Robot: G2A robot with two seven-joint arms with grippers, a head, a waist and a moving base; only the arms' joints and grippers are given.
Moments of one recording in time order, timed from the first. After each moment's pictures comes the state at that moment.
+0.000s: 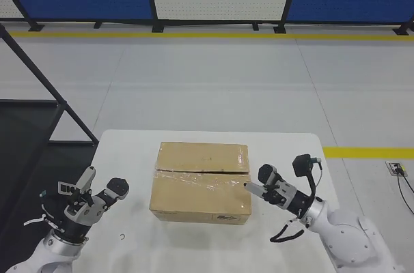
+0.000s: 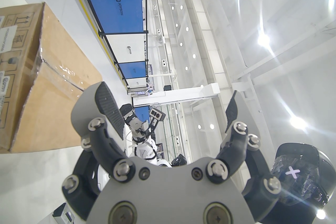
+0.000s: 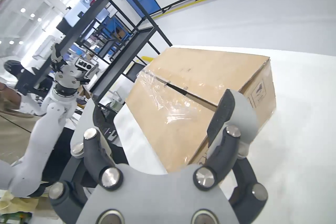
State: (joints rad) left arm 1.49 -1.31 -1.87 -2.02 -0.53 0.00 -0.64; right arm -1.17 -1.10 1.36 -1.86 -0.40 -0.35 0.51
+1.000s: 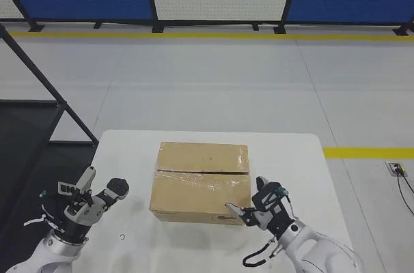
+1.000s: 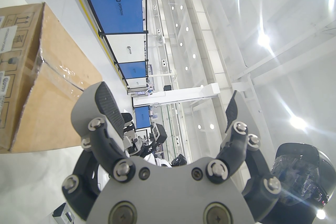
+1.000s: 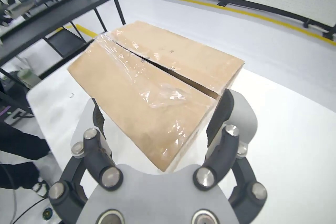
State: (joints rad) left arm 1.49 -1.31 -1.87 -2.02 -0.53 0.00 -0.64; right arm -1.27 -1.11 1.17 -2.05 -1.19 -0.08 0.39
